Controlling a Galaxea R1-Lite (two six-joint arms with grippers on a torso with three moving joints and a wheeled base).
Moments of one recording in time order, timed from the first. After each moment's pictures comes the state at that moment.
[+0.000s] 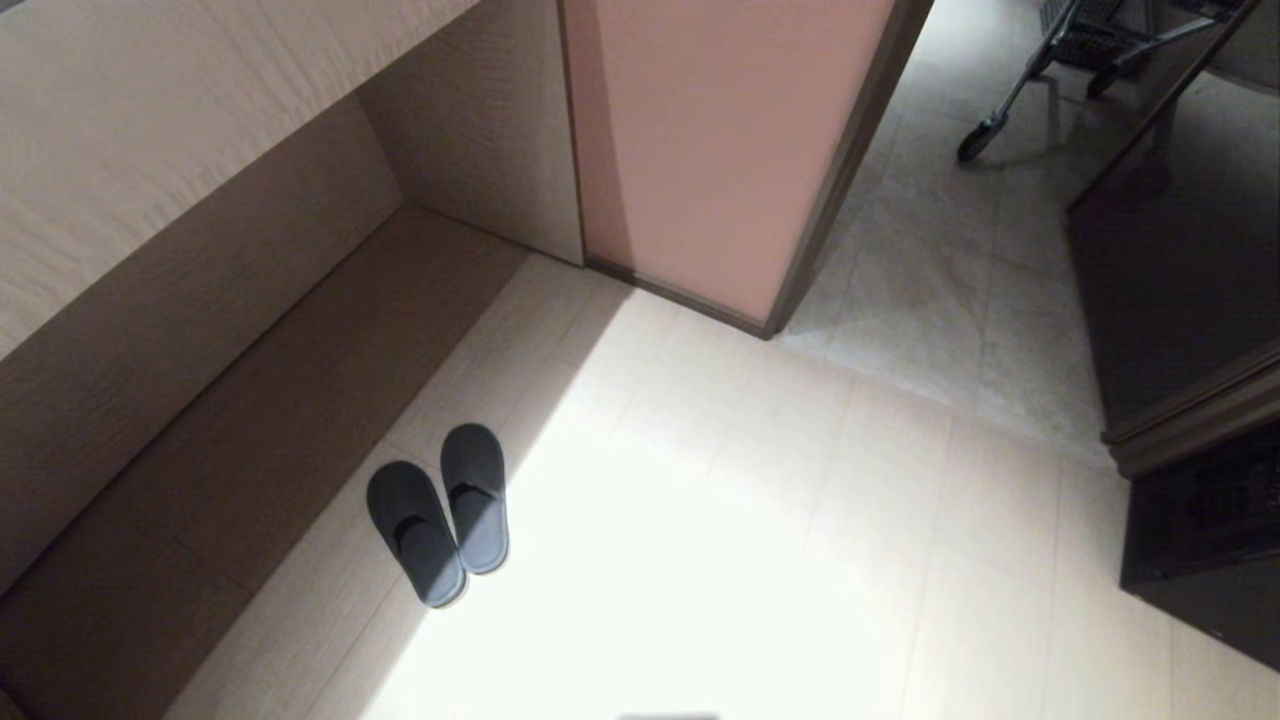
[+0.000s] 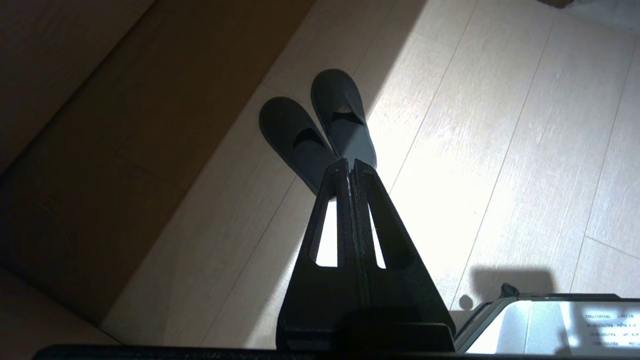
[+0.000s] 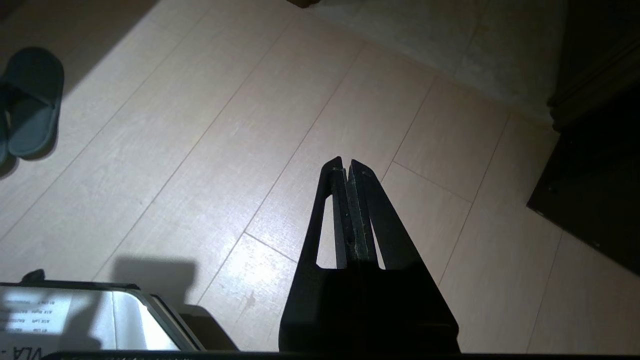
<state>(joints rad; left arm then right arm) 0.00 0.00 0.00 0.00 0.00 -0.01 -0.01 0.00 0.00 0.00 0.00 -0.03</state>
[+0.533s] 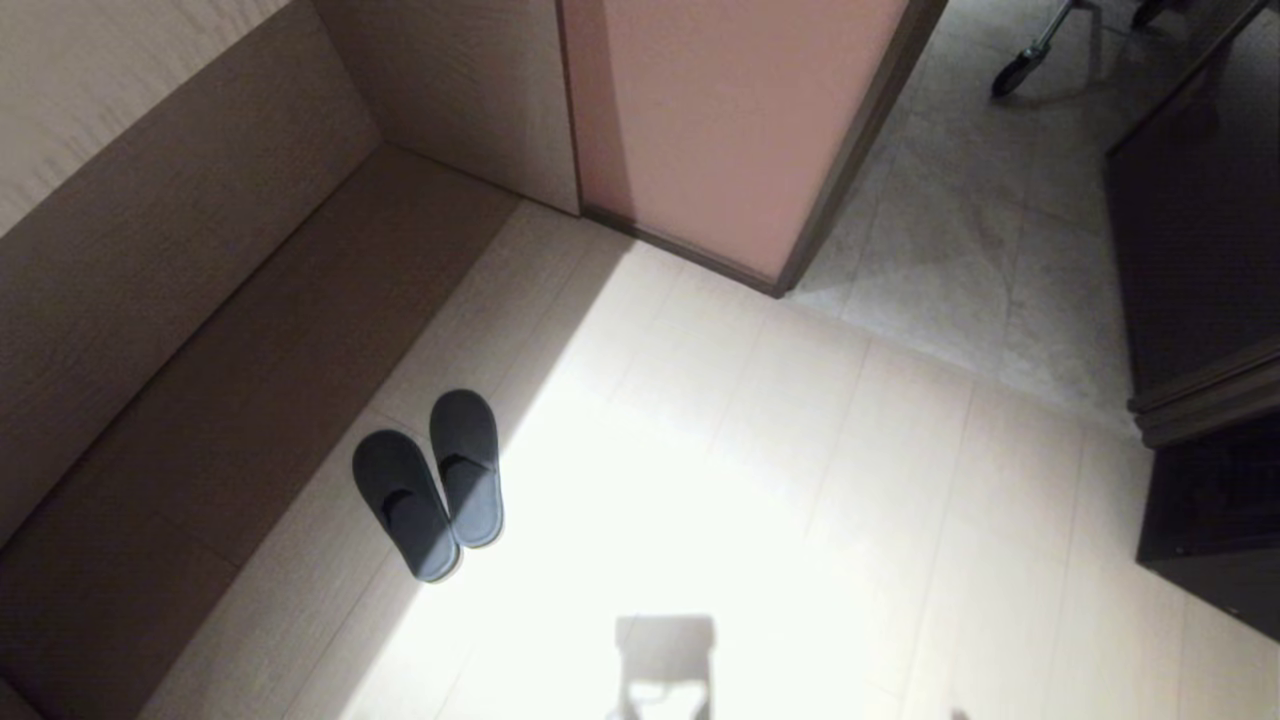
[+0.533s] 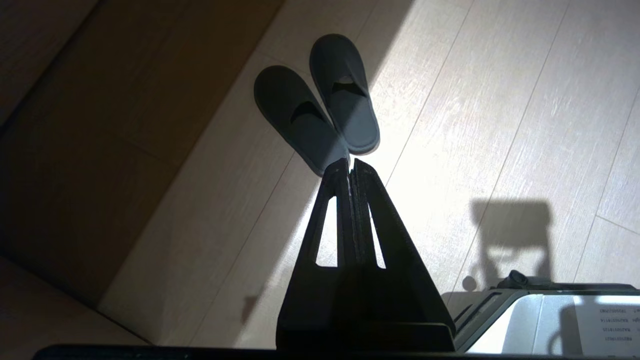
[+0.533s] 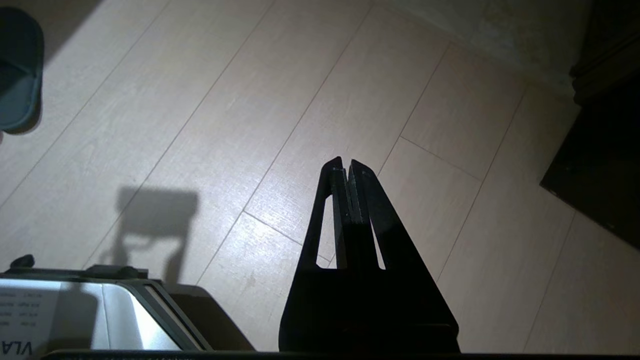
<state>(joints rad) 0.00 0.00 0.00 0.00 0.00 -0.01 -0.01 0.00 0.00 0.00 0.00 -0.03</state>
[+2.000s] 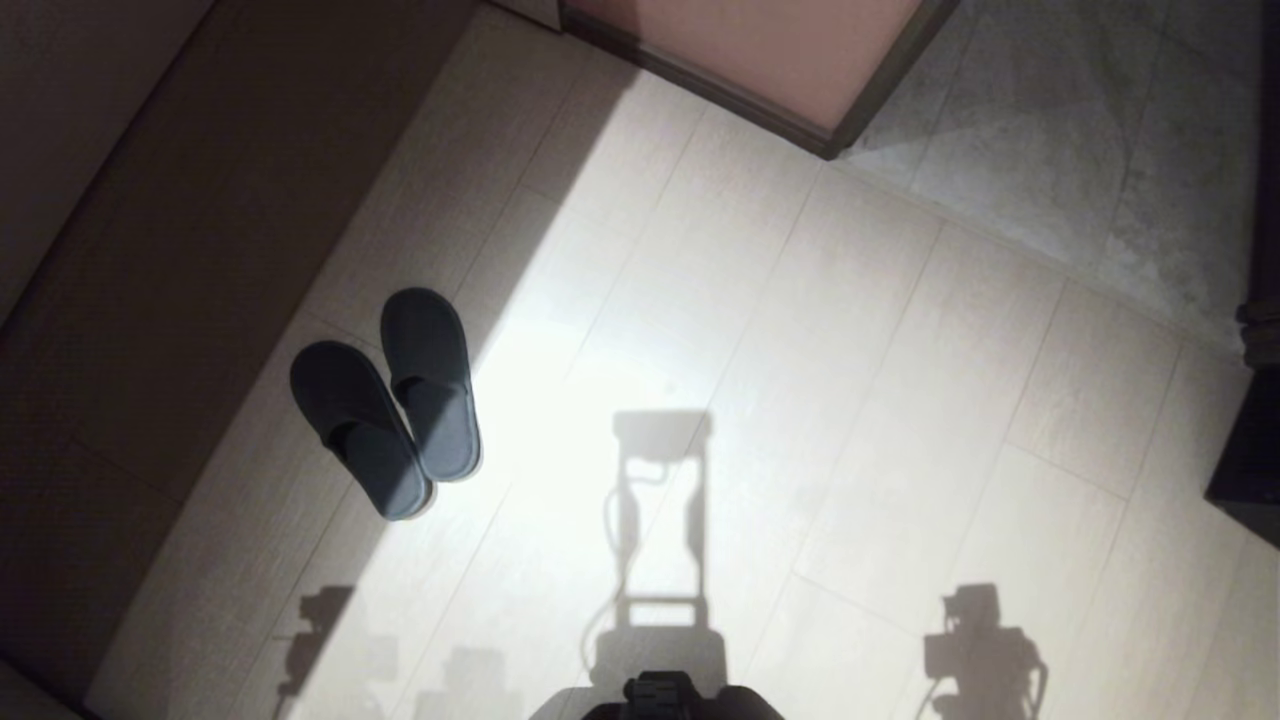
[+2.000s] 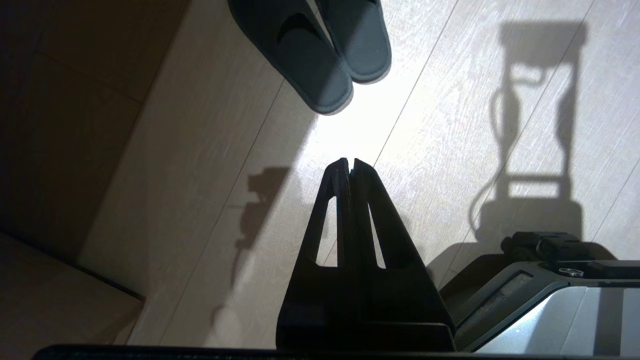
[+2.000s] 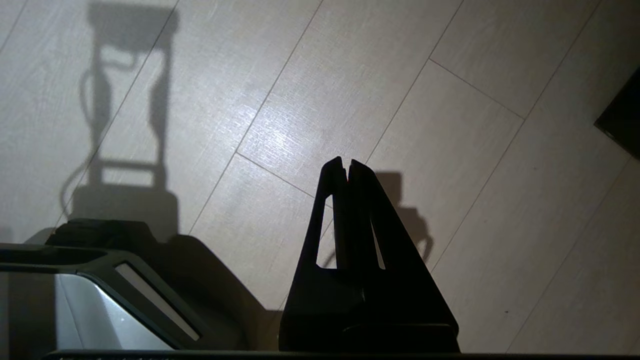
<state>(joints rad) 0.00 0.00 0.00 0.00 0.00 -0.01 -0.01 0.00 0.00 0.00 0.00 -0.03</state>
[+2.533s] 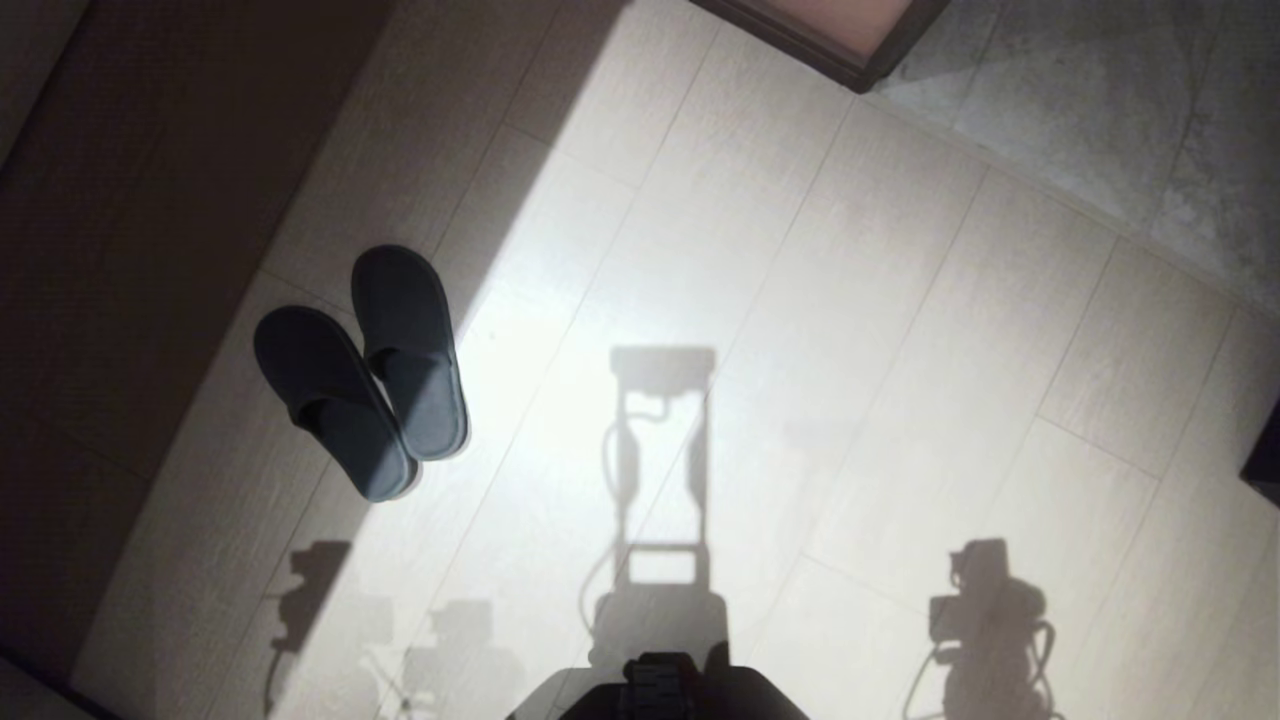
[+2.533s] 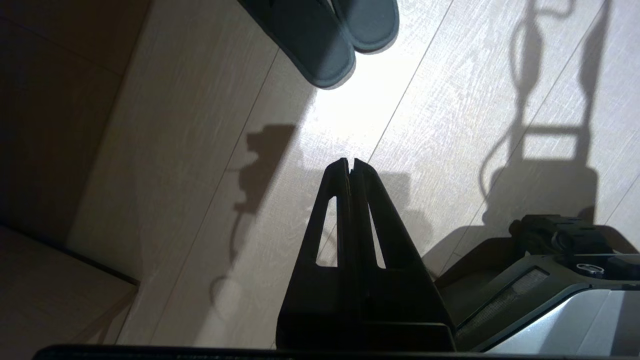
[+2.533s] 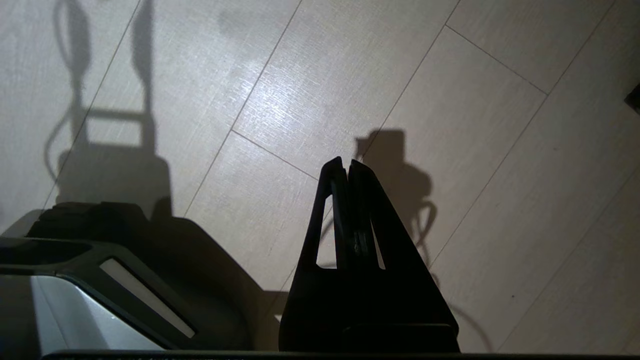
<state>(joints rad) 0.00 0.00 0.00 0.00 0.00 -0.01 -0.01 0.00 0.00 0.00 0.00 -0.03</state>
